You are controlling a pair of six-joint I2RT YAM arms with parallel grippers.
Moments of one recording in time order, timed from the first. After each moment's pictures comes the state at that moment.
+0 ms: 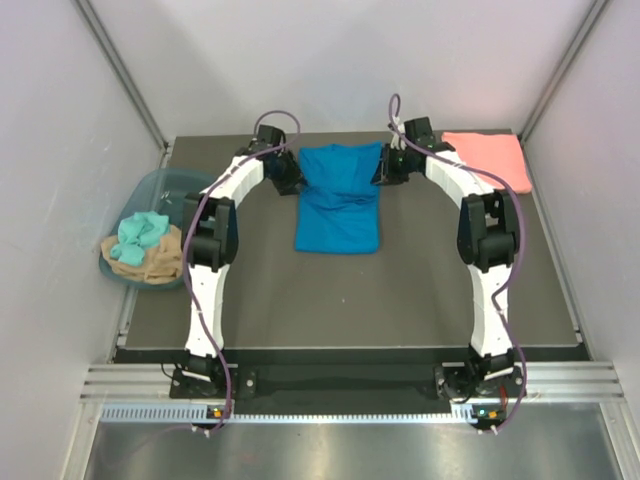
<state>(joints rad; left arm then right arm) -0.23 2.35 1.99 -0.58 0.24 -0.71 0.25 2.24 1.89 -0.51 -0.42 0.28</state>
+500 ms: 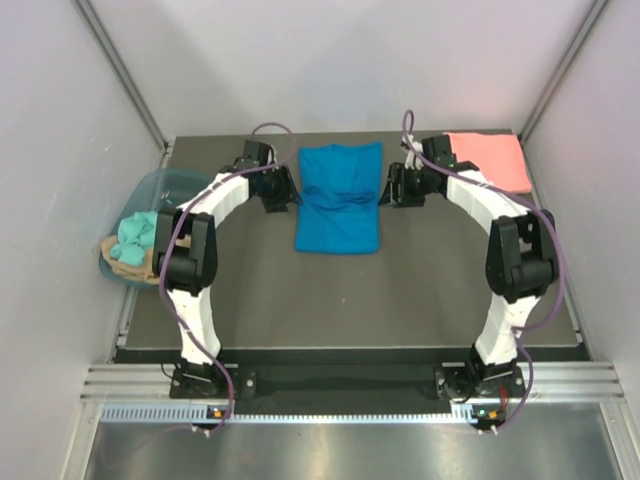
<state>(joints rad) -0.22 2.04 1.59 -0.48 0.27 -0.55 0.23 1.93 1.52 -0.48 -0.45 0.23</state>
